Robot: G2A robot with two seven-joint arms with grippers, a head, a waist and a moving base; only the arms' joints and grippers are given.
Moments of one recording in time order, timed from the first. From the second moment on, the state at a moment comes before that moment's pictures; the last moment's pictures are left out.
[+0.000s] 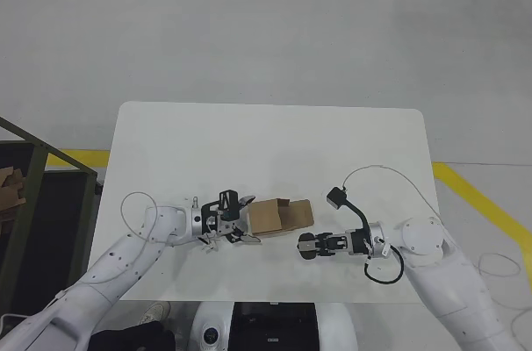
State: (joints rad) left arm 1.14 -0.96 -0.87 -1.27 1.57 -0.83 0.48; right arm -1.30 -1.05 1.13 -1.59 0.25 -0.23 1.25
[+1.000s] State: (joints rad) left arm 1.12 -0.98 -0.86 -1.25 1.58 -0.83 0.50; right arm -1.22 -1.10 0.95 -1.33 0.11 -0.28 0.89
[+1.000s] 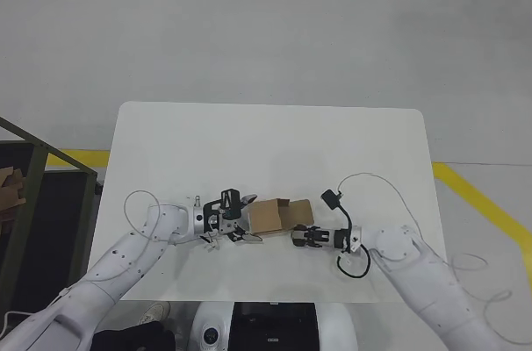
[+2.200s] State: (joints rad) left arm 1.12 -0.98 -0.87 -1.25 1.58 -0.84 0.49; right arm -1.17 -1.12 0.95 -1.25 0.12 -0.39 0.77
